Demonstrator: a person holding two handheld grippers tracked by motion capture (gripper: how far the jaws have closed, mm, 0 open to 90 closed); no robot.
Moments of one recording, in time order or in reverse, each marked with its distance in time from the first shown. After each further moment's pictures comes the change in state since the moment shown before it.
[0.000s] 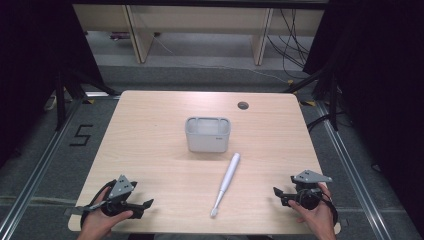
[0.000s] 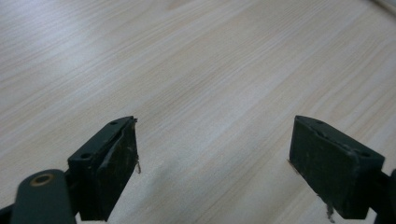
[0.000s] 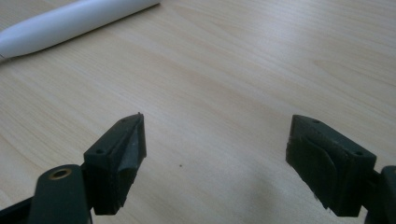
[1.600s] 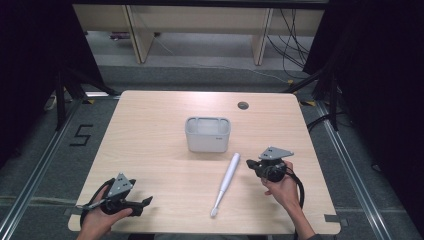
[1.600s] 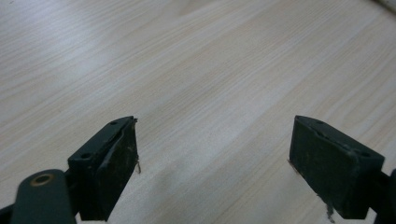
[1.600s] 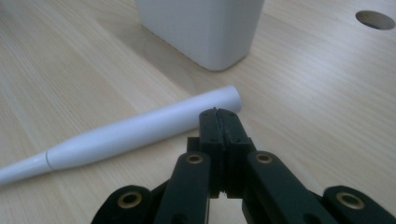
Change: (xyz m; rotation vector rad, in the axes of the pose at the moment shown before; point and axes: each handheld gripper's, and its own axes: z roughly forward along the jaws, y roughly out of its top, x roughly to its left) left arm 0.003 0.001 0.001 -0.027 0.012 -0.023; right arm 0.041 0.083 0.062 -0.086 0.130 -0.170
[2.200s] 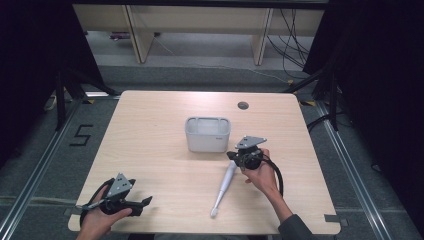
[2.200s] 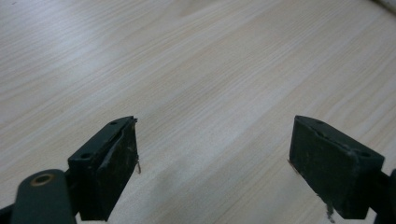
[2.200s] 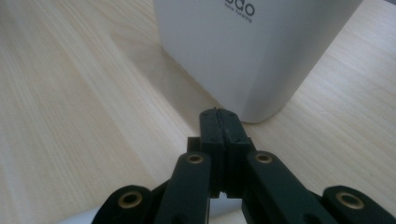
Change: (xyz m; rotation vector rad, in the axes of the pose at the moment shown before) left arm 0.001 0.000 -0.001 0.001 0.007 0.006; right arm 0.013 0.040 0.053 0.060 0.055 -0.072
